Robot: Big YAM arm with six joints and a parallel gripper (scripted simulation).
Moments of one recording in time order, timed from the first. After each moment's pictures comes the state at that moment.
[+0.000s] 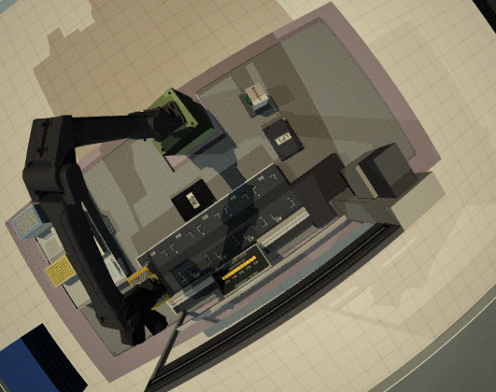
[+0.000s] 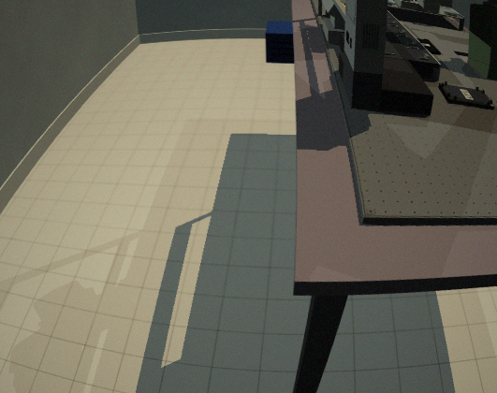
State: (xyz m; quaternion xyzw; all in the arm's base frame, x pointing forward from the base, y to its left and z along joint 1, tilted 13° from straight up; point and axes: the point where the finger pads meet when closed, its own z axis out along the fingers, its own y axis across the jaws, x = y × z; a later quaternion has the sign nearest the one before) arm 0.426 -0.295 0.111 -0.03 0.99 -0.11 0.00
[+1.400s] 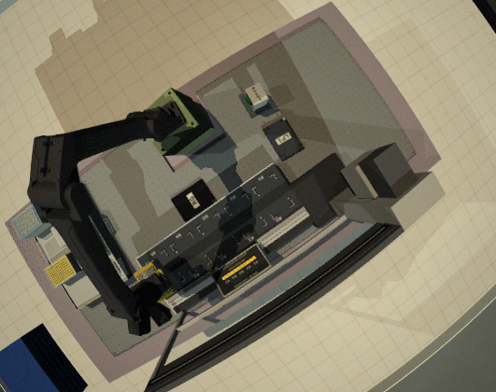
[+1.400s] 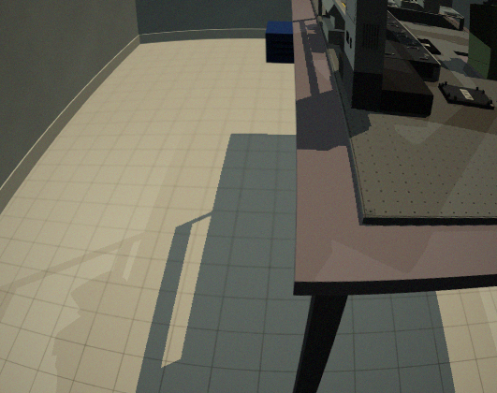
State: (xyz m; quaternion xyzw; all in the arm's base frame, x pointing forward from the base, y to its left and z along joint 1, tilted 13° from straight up) arm 0.428 -0.309 0.052 -0.03 0.99 -0.11 0.01
